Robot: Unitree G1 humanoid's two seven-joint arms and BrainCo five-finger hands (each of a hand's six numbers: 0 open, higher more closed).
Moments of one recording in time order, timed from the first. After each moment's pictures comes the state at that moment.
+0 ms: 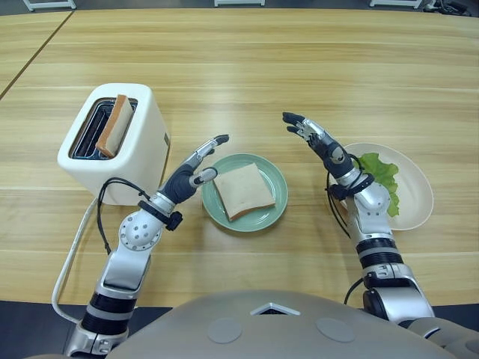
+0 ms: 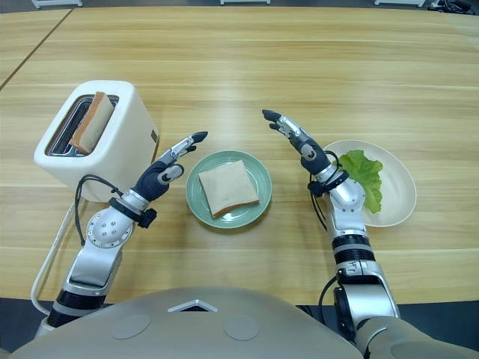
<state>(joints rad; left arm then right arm) 0.22 0.31 -0.18 -0.43 0.09 -0.19 -0.30 -0.17 -0.35 -0.03 0.38 0.19 -0.71 0.64</state>
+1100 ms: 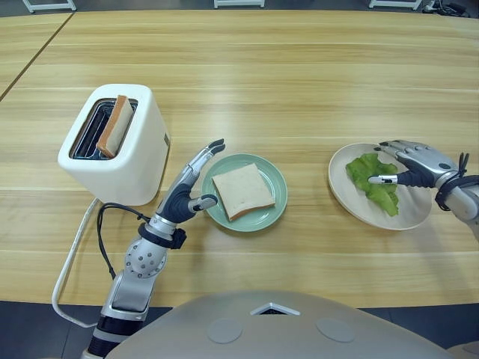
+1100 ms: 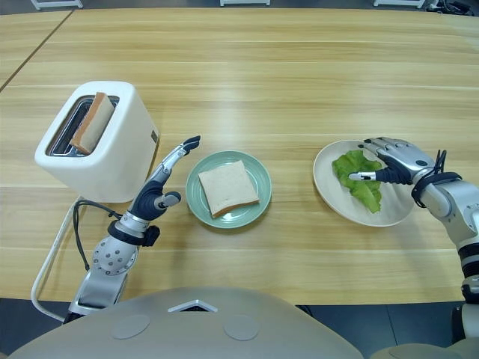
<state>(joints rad) 0.35 0.26 -0.18 -0.34 0.29 -0.43 -0.13 -0.04 -1.02 0.00 0.47 -0.78 -0.49 0.09</state>
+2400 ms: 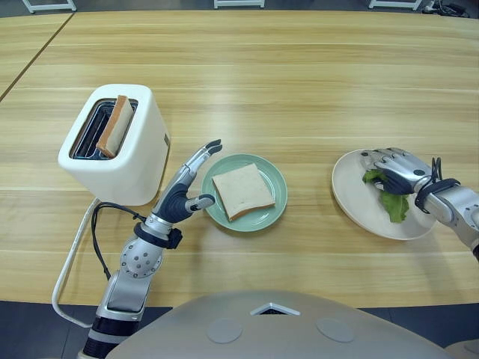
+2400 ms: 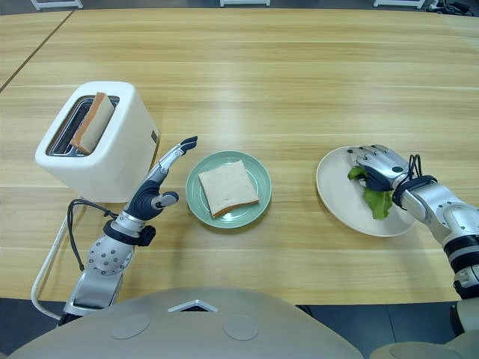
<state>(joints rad) 0.36 0.27 -0.15 -0.36 0.29 -0.42 -0.14 -0.12 -1.04 0.25 0.48 -0.88 -0.43 -0.09</state>
